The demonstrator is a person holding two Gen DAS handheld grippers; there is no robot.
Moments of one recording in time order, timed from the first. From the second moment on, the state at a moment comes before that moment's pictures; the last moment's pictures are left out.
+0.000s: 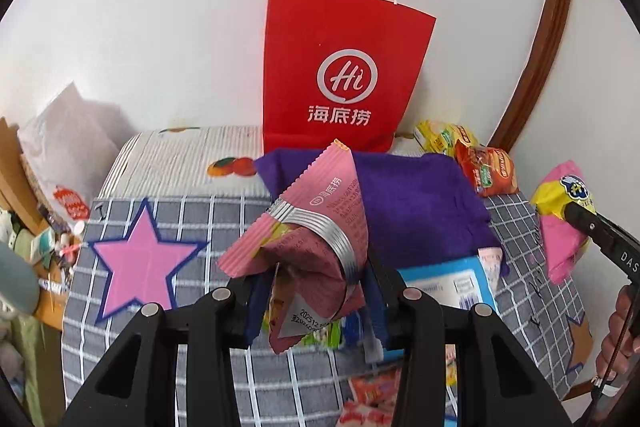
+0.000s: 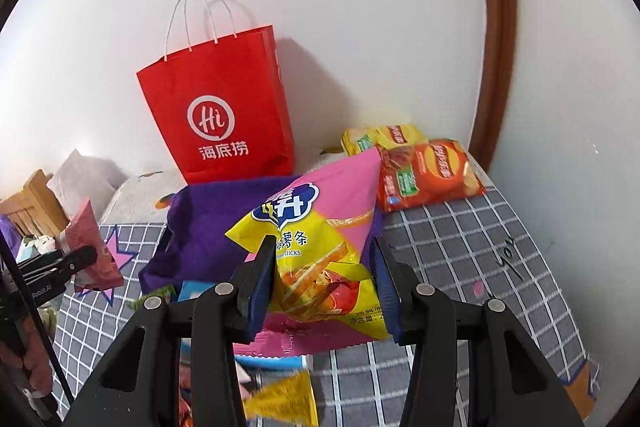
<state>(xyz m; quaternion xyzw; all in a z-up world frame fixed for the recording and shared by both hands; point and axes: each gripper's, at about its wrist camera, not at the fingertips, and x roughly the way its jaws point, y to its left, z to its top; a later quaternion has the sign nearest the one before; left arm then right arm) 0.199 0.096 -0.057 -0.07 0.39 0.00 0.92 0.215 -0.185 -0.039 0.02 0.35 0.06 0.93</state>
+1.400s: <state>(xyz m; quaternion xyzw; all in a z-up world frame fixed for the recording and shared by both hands) 0.369 0.098 -0.138 -0.10 0.47 0.00 0.87 0.419 -0.190 -0.149 0.06 0.50 0.06 0.86</state>
